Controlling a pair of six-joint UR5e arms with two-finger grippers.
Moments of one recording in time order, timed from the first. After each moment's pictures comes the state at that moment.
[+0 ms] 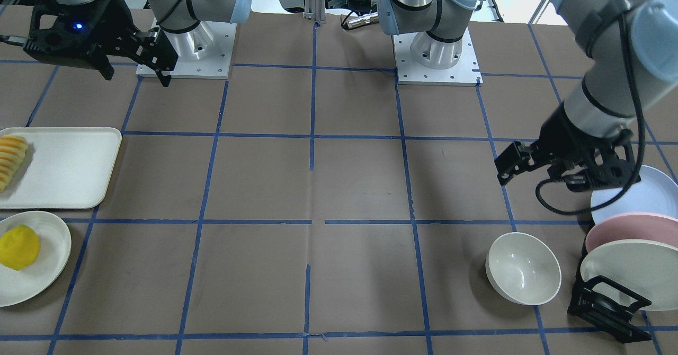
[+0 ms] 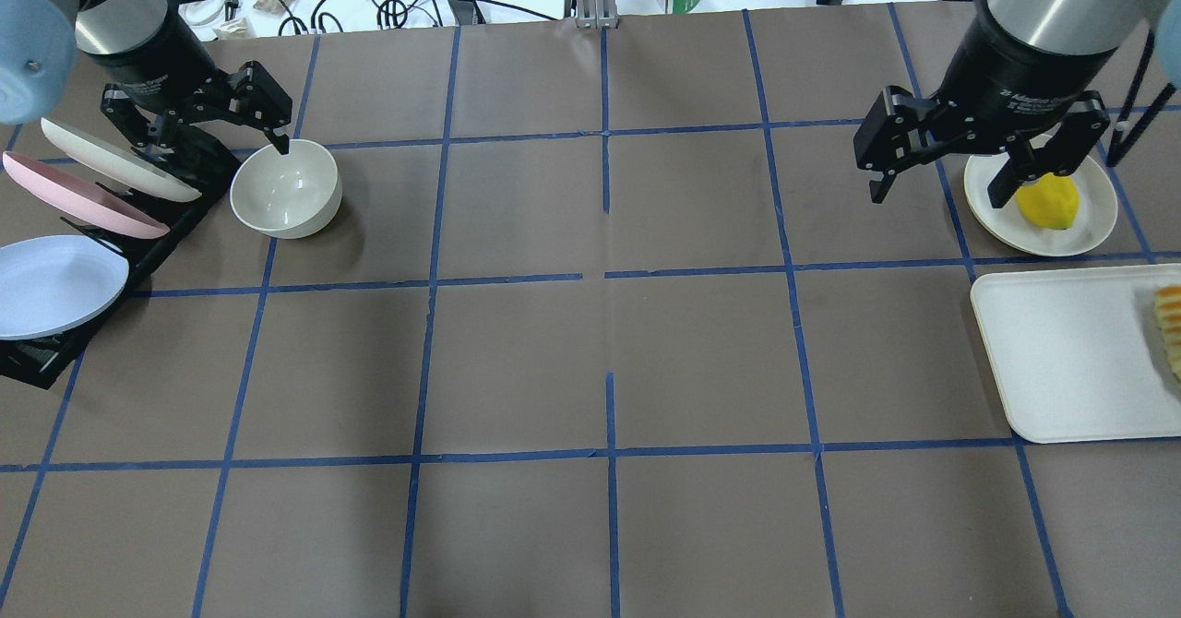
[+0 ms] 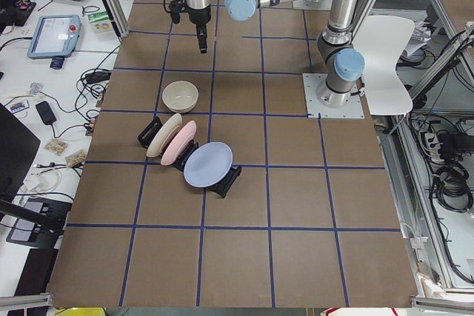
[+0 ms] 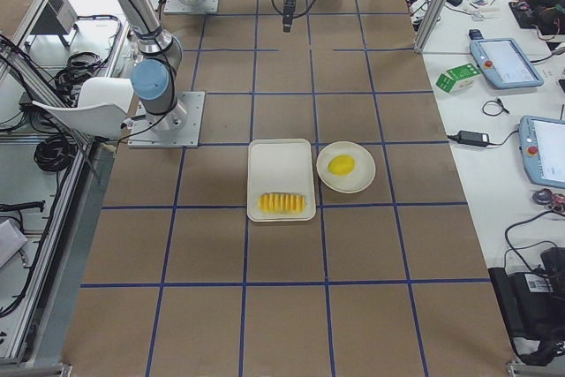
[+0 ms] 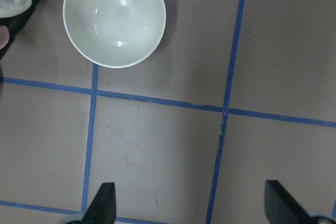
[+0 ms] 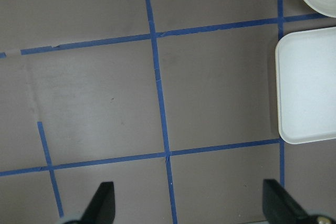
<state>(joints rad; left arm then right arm) -1.32 -1.79 -1.53 -1.39 1.57 0.15 1.46 -1.65 1.60 -1.45 -1.58 0.02</state>
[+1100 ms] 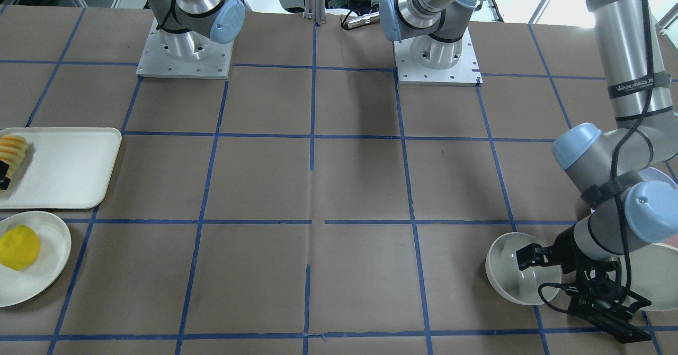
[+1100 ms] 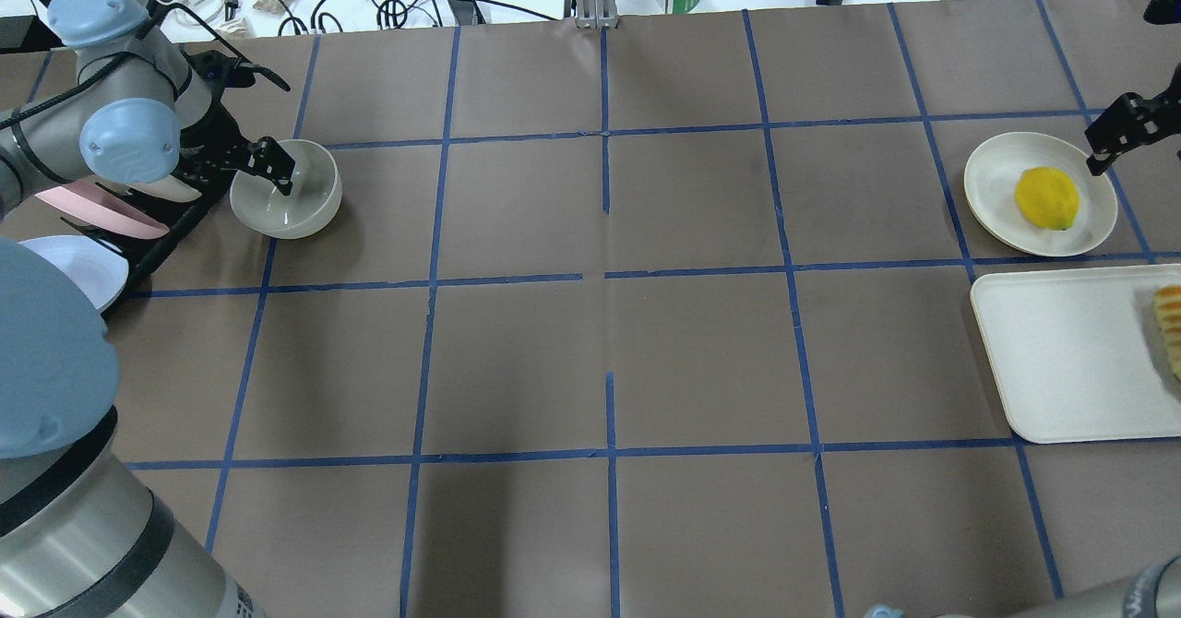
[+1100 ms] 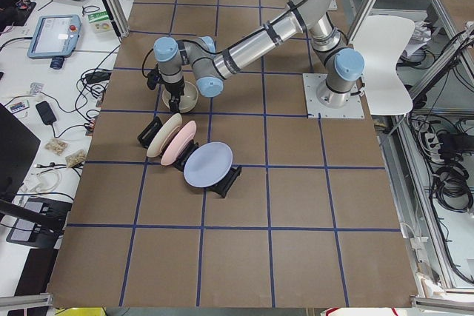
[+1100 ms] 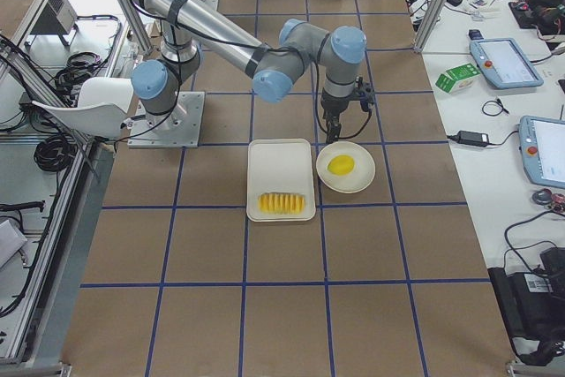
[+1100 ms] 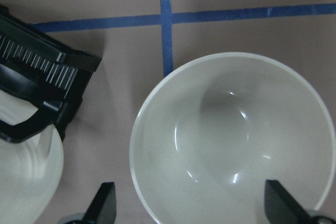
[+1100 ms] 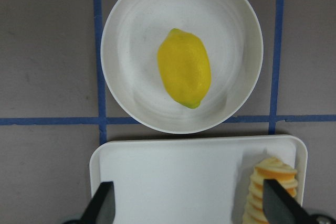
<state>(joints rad) -1.22 -2.16 -1.52 -1.03 1.58 0.44 1.02 -1.28 1.60 -1.91 -1.64 -0.58</state>
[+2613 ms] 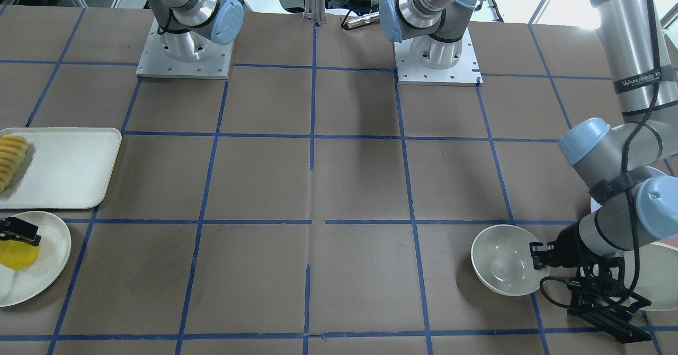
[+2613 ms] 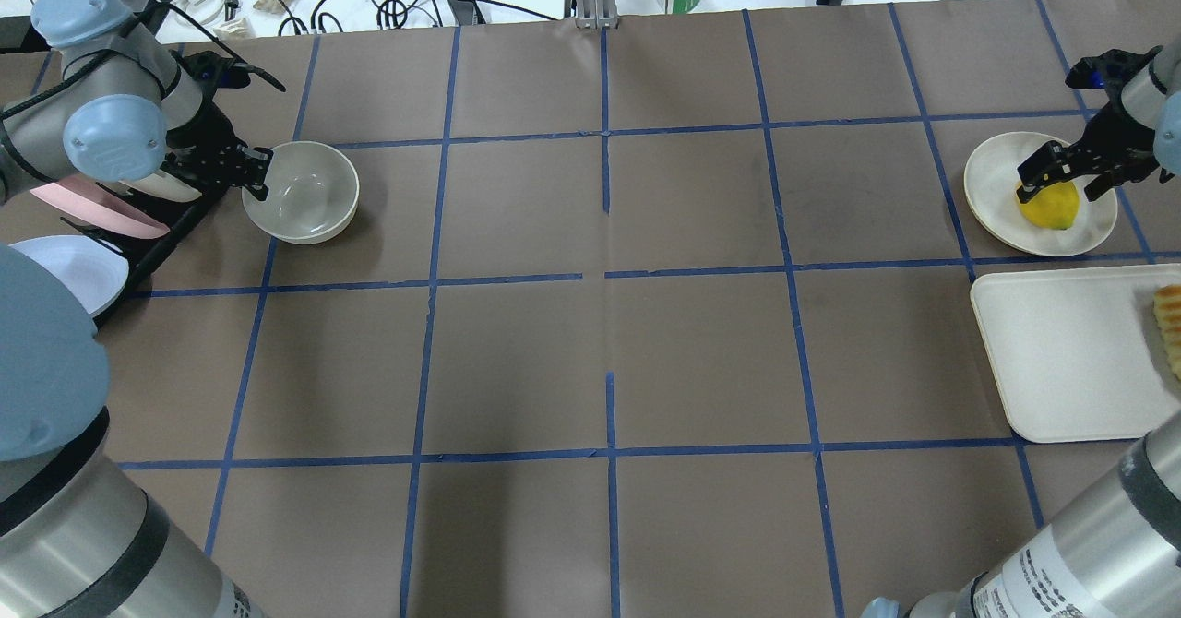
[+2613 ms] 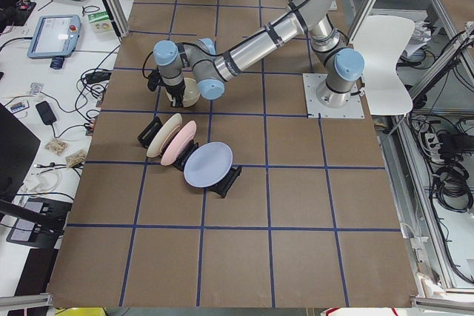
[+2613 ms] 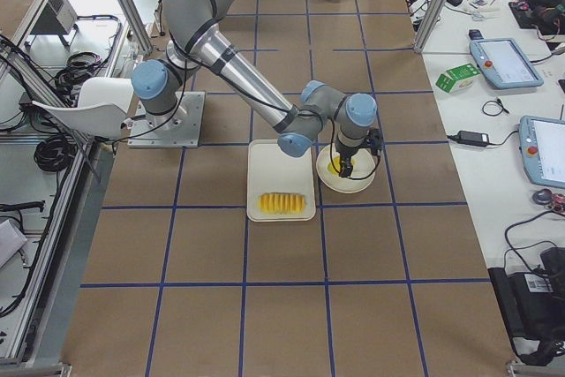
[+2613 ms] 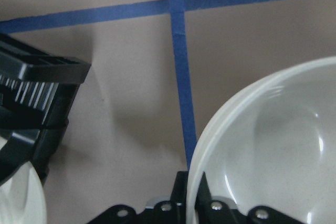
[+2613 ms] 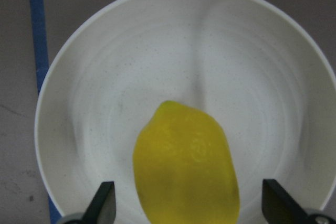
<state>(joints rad) -1.23 -2.12 -1.52 -1.10 1.54 0.49 1.01 -1.02 1.59 -2.11 -1.54 -0.57</state>
